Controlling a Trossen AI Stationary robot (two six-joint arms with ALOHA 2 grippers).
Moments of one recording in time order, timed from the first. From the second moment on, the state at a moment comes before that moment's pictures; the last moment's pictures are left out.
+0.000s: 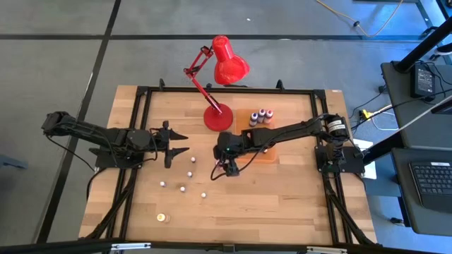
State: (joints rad) left arm -0.17 0.59 0.28 0.03 -0.37 -0.16; right arm 0.07 1.95 1.46 -0.41 -0.01 -0.14
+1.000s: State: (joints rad) left arm -0.17 0.59 0.28 0.02 -0.37 -0.16; right arm 0.07 1.91 1.46 -0.43 -0.06 -0.16
